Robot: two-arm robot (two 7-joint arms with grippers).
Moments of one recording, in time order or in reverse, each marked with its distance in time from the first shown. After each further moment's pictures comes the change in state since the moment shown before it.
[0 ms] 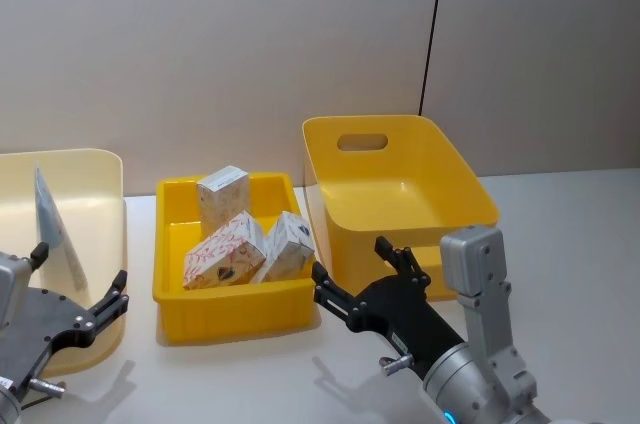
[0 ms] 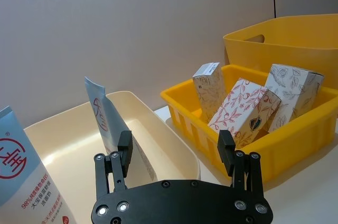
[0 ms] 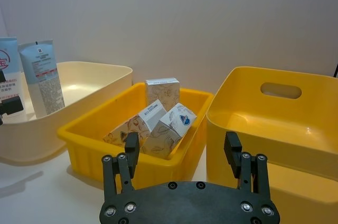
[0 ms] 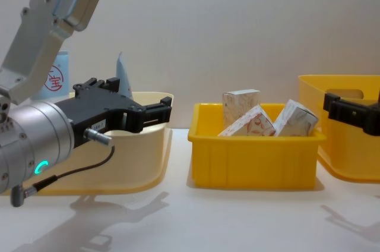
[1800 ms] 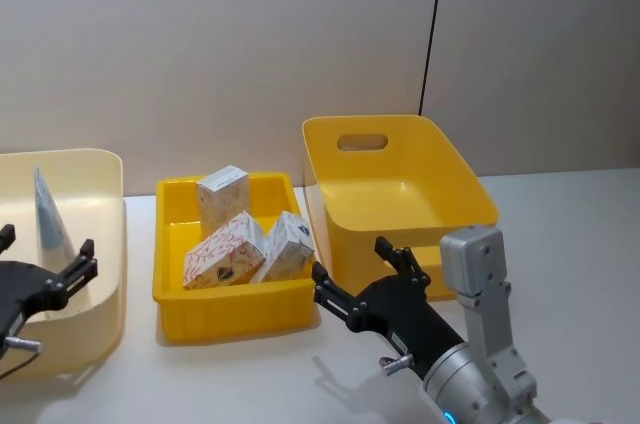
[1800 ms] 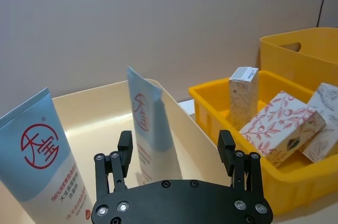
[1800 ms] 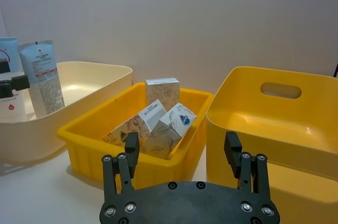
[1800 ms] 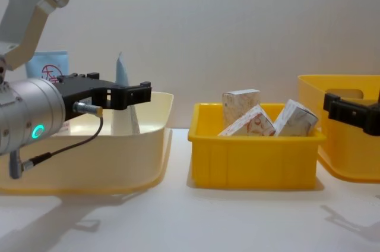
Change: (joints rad) left arm -0.050 -0.065 -0.082 0.027 -0.088 0.135 0.008; right arm 0.000 0.000 0.000 0.000 0.000 0.000 0.000
